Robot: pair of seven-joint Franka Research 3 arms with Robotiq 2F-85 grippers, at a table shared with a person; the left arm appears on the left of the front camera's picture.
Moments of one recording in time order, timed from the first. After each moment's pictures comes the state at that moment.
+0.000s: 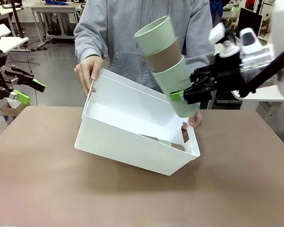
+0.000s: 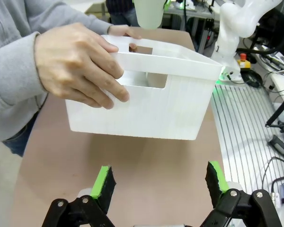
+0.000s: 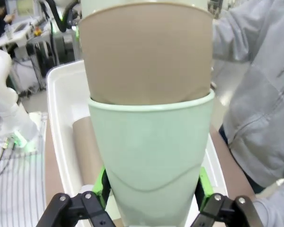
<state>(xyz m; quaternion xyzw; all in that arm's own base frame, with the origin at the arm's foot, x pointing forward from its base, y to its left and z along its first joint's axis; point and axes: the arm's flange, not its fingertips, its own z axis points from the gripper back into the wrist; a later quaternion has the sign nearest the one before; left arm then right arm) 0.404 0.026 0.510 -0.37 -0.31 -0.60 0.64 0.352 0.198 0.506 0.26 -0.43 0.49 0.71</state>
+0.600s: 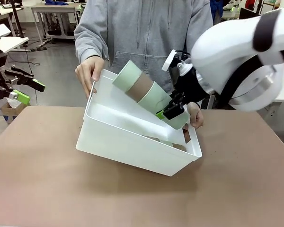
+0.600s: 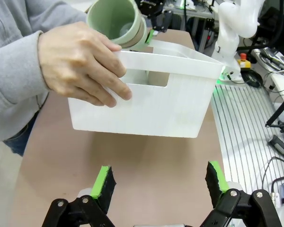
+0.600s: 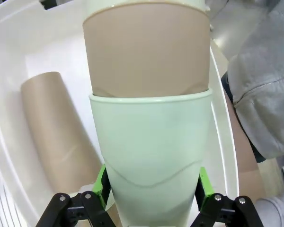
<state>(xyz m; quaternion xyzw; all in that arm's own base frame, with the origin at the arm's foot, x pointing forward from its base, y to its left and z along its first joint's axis) 0.404 0.026 0.510 -0.37 -0.31 -0.60 0.64 0.395 0.257 0.459 0.15 -0.33 0.53 0.77</state>
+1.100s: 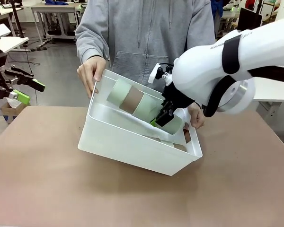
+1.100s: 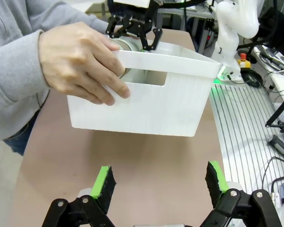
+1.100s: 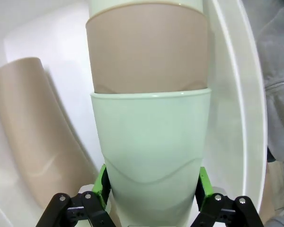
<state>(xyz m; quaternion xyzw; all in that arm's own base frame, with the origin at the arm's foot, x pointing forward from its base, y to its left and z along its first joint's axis) 0.404 0.026 0.510 -0.37 -0.31 -0.60 0.64 0.419 0.287 0.420 0.12 -0.28 0.55 0.78</state>
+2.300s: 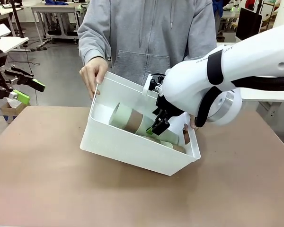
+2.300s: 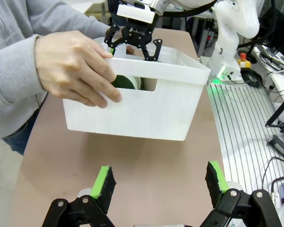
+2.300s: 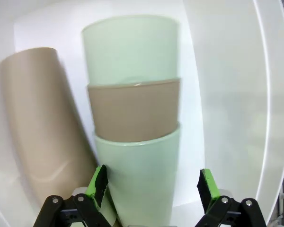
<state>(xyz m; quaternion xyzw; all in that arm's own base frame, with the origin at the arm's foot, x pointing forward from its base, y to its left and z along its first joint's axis) 0.404 0.026 0.510 -0.37 -0.31 -0.60 0.64 0.418 0.297 0.398 0.11 -0.30 0.59 0.74</state>
